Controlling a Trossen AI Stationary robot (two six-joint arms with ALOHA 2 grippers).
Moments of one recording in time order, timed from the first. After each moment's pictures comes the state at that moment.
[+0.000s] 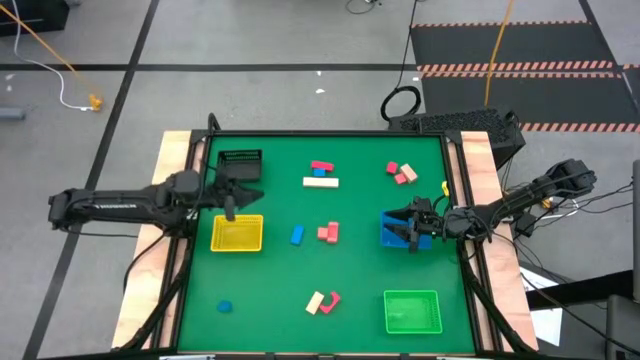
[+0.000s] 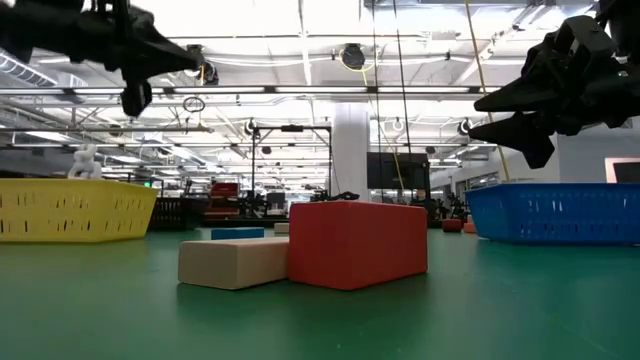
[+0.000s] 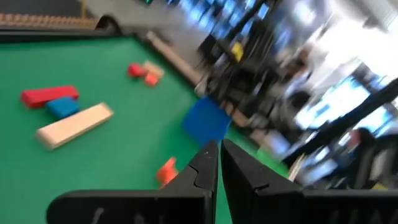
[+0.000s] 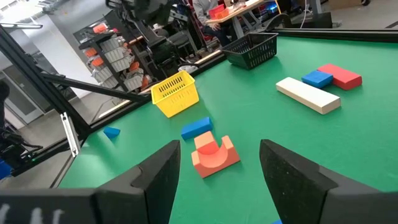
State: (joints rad) left arm 0.11 0.56 0.37 0.02 0.00 -0.68; right arm 0.32 0.82 0.02 0.67 0.50 0.54
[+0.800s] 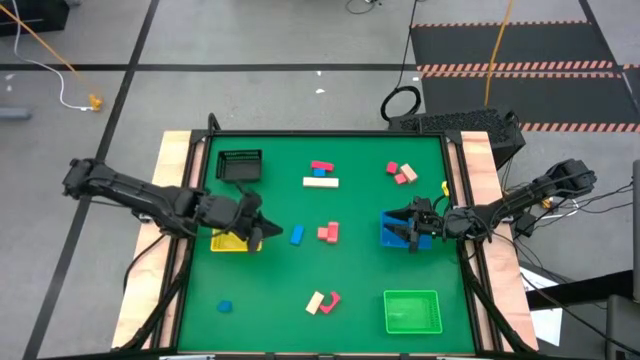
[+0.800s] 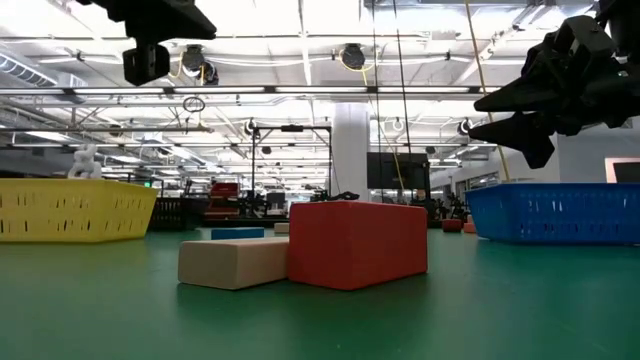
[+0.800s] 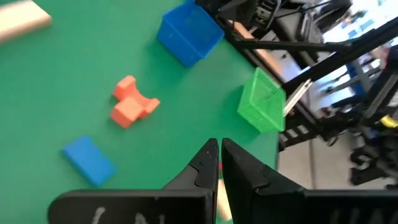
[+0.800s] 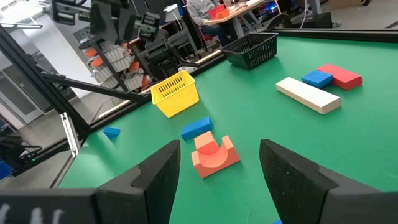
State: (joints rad) left arm -0.25 1.02 0.71 -0.16 -0.13 -0.87; right arm 0.32 0.82 0.02 0.67 0.50 0.54
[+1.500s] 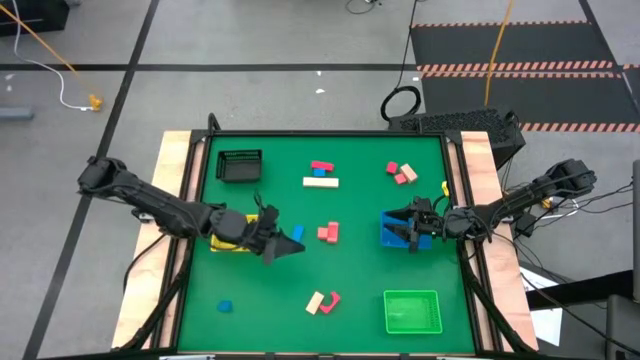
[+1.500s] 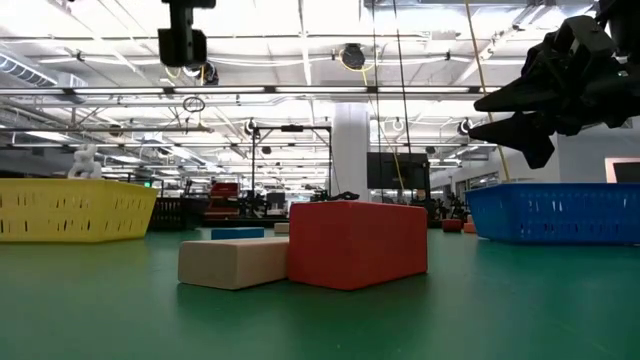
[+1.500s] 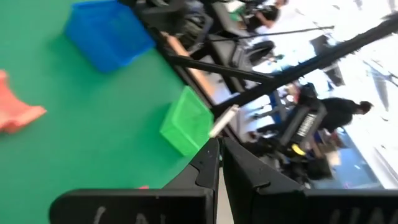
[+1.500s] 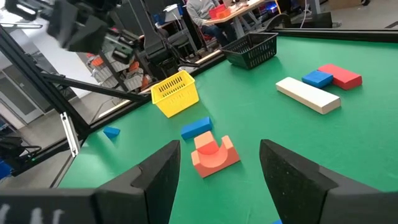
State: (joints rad) left arm -0.33 1.25 0.71 0.34 -0.13 -1.02; right arm 0.32 0.82 0.02 0.67 0.50 0.54
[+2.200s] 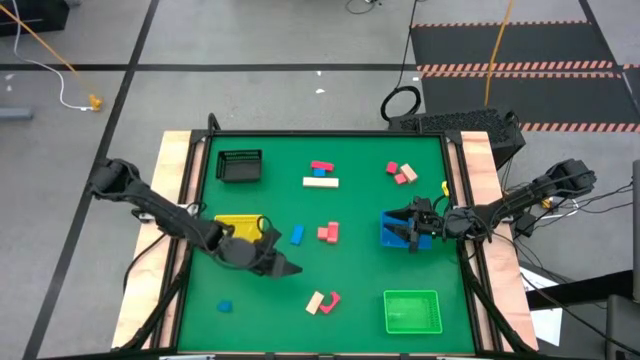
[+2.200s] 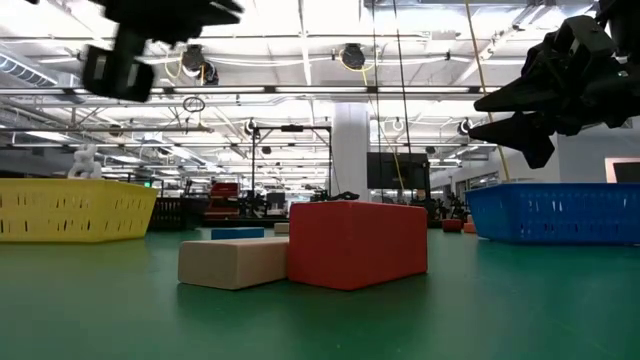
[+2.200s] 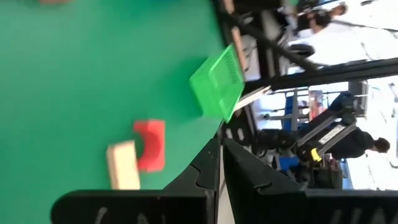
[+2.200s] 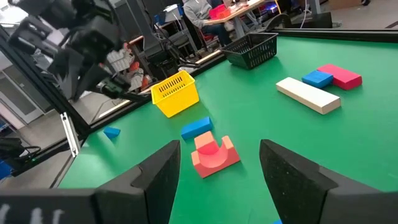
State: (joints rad) left arm -0.48 1.37 0.71 0.25 -0.23 -1.46; right arm 0.32 0.82 0.02 0.67 0.50 0.54
